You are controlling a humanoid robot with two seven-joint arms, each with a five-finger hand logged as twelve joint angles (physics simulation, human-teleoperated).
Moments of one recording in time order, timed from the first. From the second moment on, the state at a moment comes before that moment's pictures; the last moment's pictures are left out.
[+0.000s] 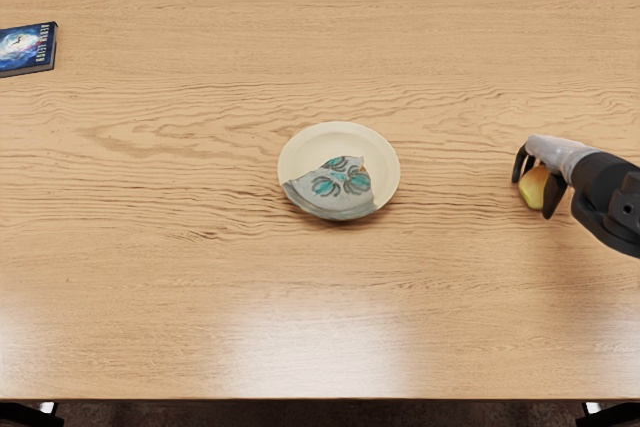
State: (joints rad) left arm -0.08 0.00 -0.01 -0.15 -0.03 -0.06 0.19; right arm 0.90 -0.73 0.26 1.37 -1.33 0.01 -0.61
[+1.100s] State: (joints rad) left arm -0.08 0.00 -0.01 -0.15 -0.03 -0.06 0.19; right arm 1.07 -0.54 0.30 1.43 -1.30 0.04 -0.61
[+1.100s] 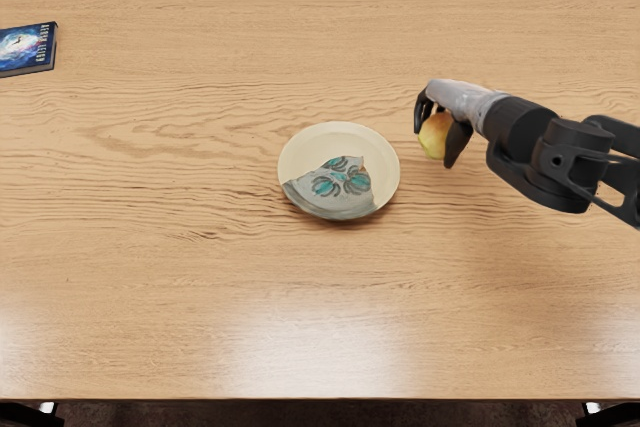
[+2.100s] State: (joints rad) left arm -0.08 0.00 -0.01 -0.15 -0.03 -0.06 0.19; right arm 1.11 -0.27 0.29 1.33 -1.31 0.01 -0.61
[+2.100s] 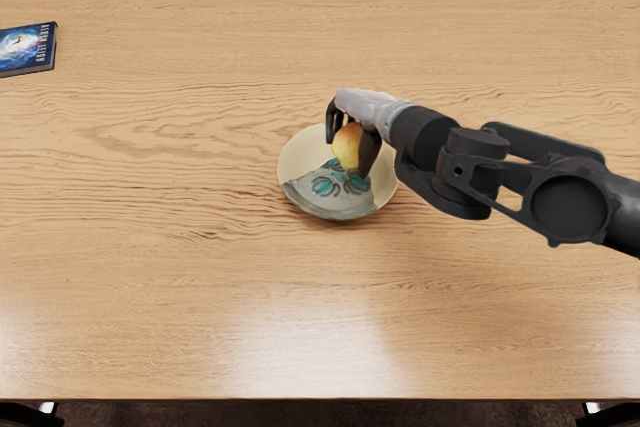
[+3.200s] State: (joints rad) left arm -0.08 0.00 -0.01 -0.15 -0.03 -0.06 0.19; right arm 1.09 -0.35 0.44 1.38 -1.17 0.17 -0.61
